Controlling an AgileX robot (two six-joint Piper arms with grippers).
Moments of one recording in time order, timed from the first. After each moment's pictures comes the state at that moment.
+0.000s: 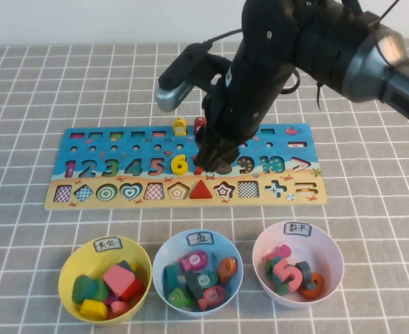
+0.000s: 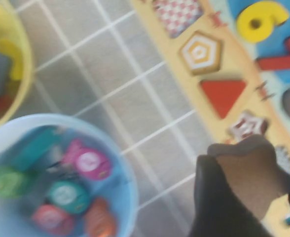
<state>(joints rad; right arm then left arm) 0.67 2.05 -2.01 0.11 1.23 -0.40 -0.08 -0.01 0.03 0.07 0.37 -0.01</state>
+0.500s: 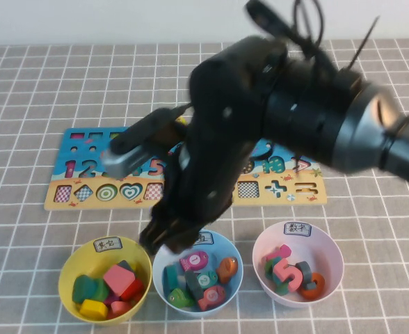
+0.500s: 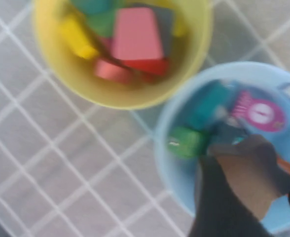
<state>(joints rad) 0.91 1.90 -1.78 0.10 1.23 0.00 -0.08 -0.01 0.03 0.07 0.37 -0.01</state>
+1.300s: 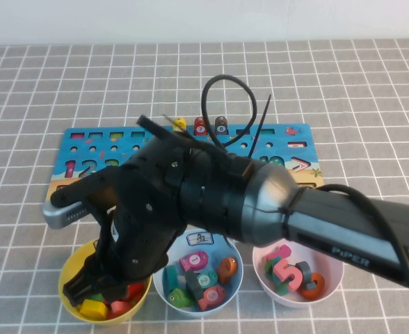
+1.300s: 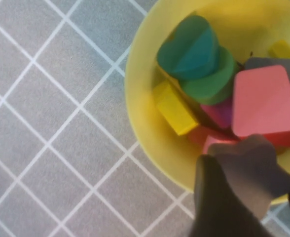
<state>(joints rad) 1.07 2.03 -1.78 0.11 1.00 0.29 -0.08 -0.01 0.03 0.07 0.37 -0.01</state>
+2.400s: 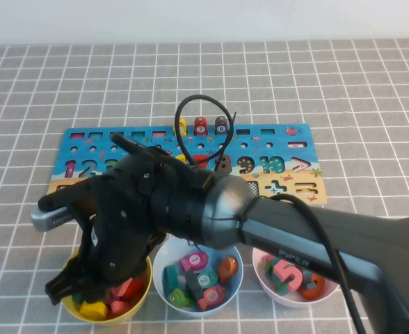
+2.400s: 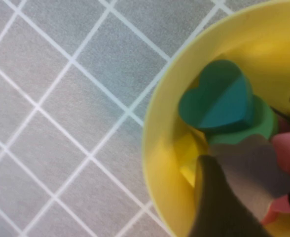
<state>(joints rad) 1.07 2.18 -1.90 0.14 0.97 0.32 -0.08 -0.01 0.03 0.07 0.37 -0.01</state>
